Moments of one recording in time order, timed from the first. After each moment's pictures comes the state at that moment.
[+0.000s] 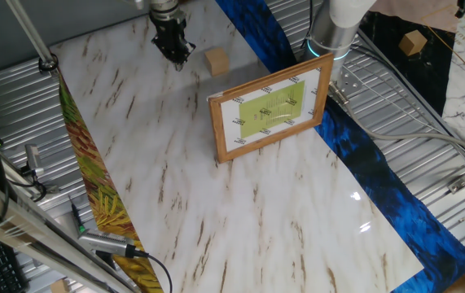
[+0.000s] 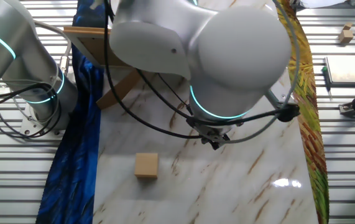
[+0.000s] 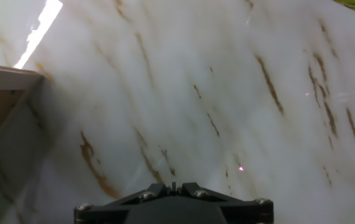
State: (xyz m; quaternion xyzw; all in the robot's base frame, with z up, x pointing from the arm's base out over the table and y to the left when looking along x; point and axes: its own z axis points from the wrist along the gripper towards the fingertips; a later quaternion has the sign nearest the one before) arm 0.420 -0.132 0.148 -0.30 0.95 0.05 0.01
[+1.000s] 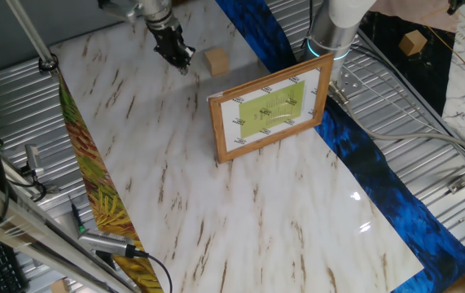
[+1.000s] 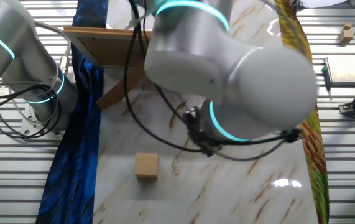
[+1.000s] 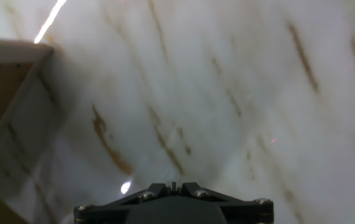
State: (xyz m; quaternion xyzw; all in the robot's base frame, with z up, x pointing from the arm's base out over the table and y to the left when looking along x) arm 0.390 -0.138 0.105 -0.28 0.95 0.10 -0.08
